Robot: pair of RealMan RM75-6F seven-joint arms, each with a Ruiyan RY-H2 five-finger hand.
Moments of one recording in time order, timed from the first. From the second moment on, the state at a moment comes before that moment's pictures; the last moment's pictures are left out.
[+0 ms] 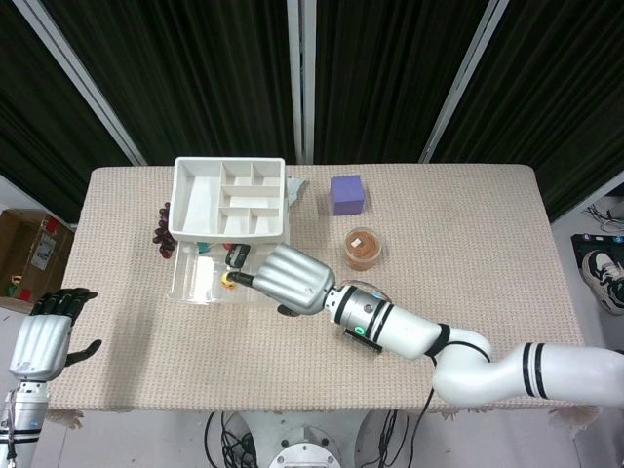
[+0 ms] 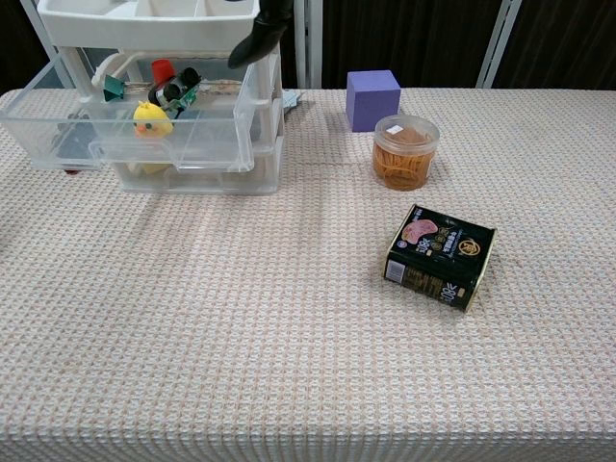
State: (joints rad) left arm -0.12 -1.22 -0.04 -1.55 1.49 1.48 0.13; right arm 1.21 -1.18 0.35 -1.89 -1.11 0.63 -0.40
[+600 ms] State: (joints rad) left arm -0.11 -1.23 -0.04 -1.52 1.48 1.48 0.11; right arm 1.47 -1.45 0.22 -1.58 -0.92 0.71 -0.76
